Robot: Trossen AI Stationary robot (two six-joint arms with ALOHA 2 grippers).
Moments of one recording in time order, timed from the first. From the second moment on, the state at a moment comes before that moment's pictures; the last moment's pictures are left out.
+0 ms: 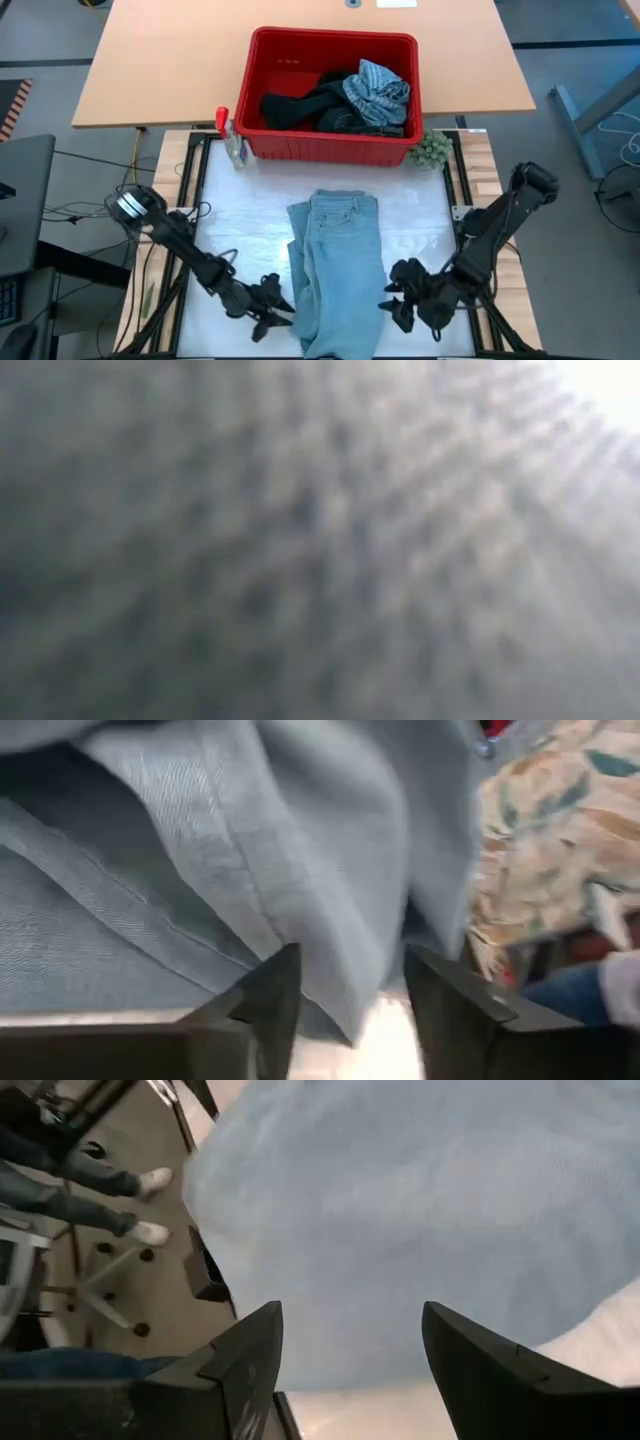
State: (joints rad) left arm -0.71 1.74 0.68 0.66 -0.30 -0.77; right arm 0.84 1.45 1.15 -0.62 0.45 1.29
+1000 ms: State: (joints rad) left arm -0.70 1.89 1.09 0.32 -0.32 -0.90; right arm 0.78 1.79 1.15 0.05 0.53 0.72
